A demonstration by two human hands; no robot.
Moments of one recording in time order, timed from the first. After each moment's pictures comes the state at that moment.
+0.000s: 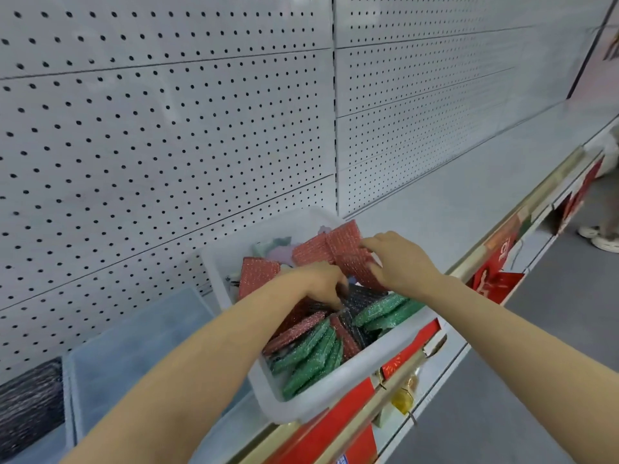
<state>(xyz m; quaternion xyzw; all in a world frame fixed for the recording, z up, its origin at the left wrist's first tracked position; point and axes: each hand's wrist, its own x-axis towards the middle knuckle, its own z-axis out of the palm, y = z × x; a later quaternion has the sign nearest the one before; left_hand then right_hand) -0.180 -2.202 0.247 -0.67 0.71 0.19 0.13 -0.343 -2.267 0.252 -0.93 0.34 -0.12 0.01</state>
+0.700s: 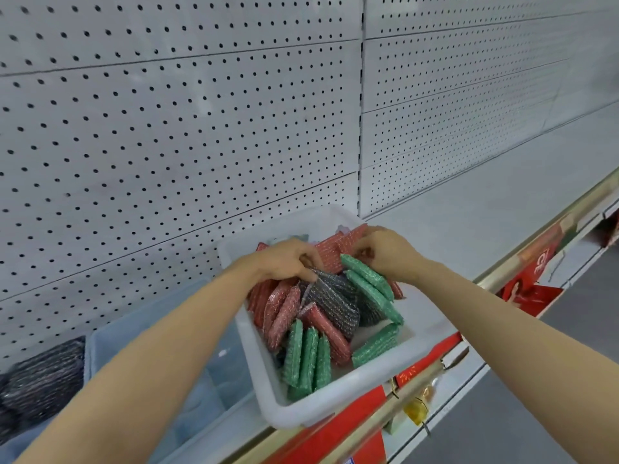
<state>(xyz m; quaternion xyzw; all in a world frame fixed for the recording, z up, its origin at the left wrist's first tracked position) -0.111 -2.172 0.264 -0.74 0.57 0.31 -0.16 -0.296 -2.292 0.256 -0.95 0.25 -0.12 0.14</state>
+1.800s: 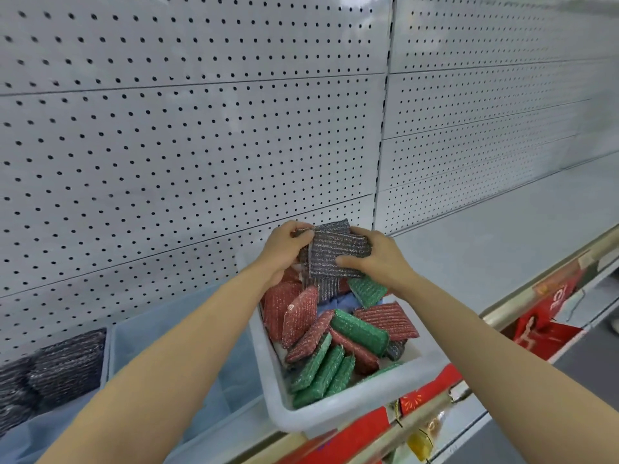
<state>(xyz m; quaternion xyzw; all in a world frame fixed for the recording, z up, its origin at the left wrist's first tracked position) -0.105 -2.163 0.278 -0.71 0.34 0.27 -0.56 -0.268 -2.274 0.265 -0.83 0.30 -0.24 0.40</state>
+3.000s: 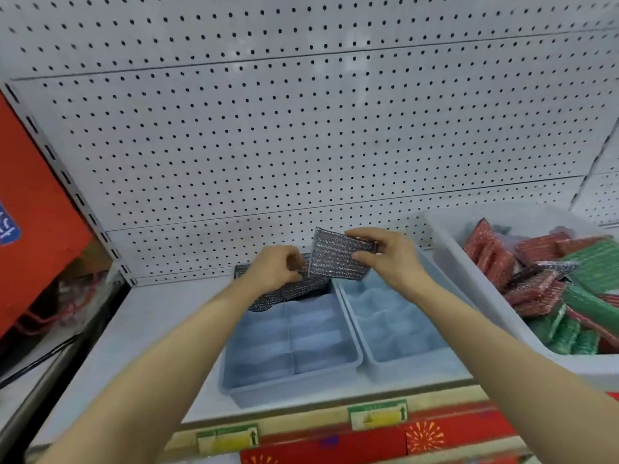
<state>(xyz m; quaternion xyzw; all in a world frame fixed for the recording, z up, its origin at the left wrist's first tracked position) 0.066 -1.777 0.221 -0.90 0.35 0.08 -0.24 -0.095 -1.968 0.247 -0.81 0.09 -0.23 0.53</state>
